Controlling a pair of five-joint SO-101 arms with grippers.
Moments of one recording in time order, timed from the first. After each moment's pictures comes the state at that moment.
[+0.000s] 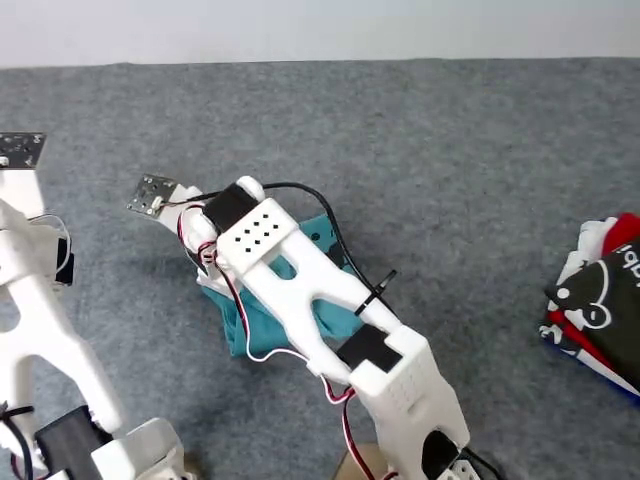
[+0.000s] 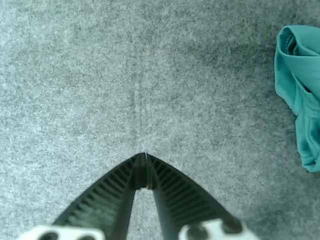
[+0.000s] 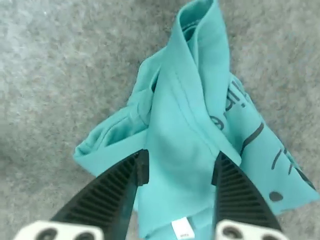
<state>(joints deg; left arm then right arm) -36.0 -11.5 4.3 99.1 -22.6 -48.5 30.6 -34.5 91.9 19.8</state>
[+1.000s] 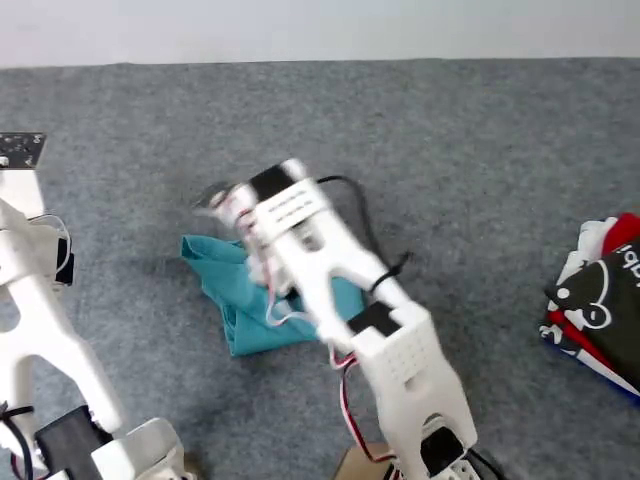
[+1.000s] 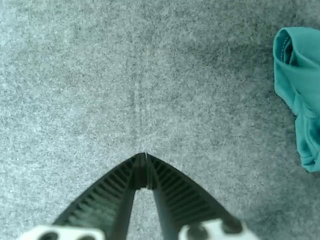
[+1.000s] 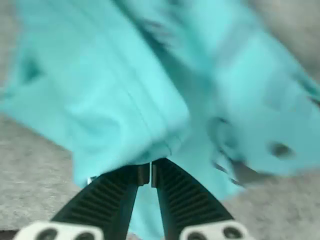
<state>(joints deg) -36.0 -11.5 4.3 99.1 -22.6 -41.1 39.7 -34.6 100.2 24.0</state>
